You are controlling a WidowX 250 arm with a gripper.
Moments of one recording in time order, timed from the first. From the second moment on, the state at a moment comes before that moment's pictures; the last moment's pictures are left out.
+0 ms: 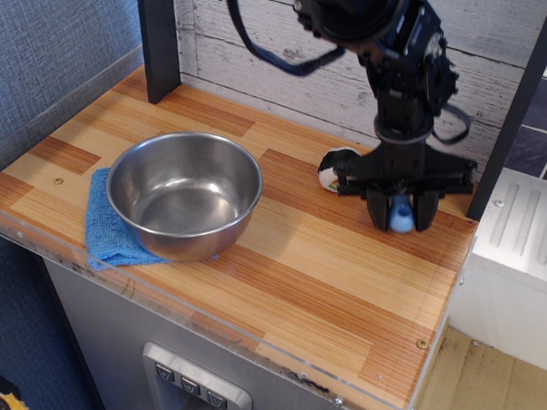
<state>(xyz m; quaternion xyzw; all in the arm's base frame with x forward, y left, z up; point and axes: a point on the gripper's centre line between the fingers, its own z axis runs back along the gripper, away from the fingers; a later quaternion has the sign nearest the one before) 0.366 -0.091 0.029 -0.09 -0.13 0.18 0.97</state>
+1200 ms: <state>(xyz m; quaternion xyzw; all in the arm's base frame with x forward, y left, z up) 0.356 0.028 0.133 -0.11 -0.16 0.23 0.95</state>
